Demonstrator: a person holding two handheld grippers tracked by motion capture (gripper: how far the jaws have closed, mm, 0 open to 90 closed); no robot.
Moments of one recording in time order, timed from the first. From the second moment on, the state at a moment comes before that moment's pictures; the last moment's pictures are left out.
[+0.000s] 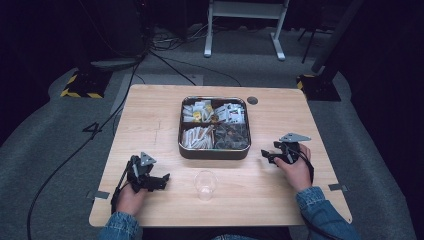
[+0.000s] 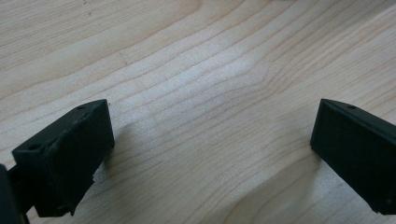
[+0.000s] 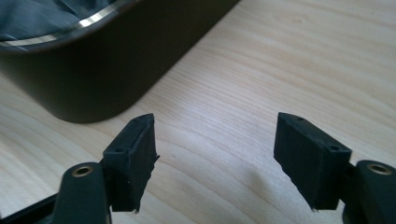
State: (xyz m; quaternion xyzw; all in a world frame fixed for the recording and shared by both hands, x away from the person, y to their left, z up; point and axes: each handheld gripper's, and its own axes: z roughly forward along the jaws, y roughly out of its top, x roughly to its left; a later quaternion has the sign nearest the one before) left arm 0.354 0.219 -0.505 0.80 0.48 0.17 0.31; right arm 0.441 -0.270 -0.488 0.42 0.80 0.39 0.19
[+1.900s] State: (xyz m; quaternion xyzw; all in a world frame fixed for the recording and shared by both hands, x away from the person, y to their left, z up) left arm 0.358 0.221 -0.505 0.81 0.46 0.16 0.32; right arm 0.486 -0.121 -0.419 0.40 0.80 0.42 0.17
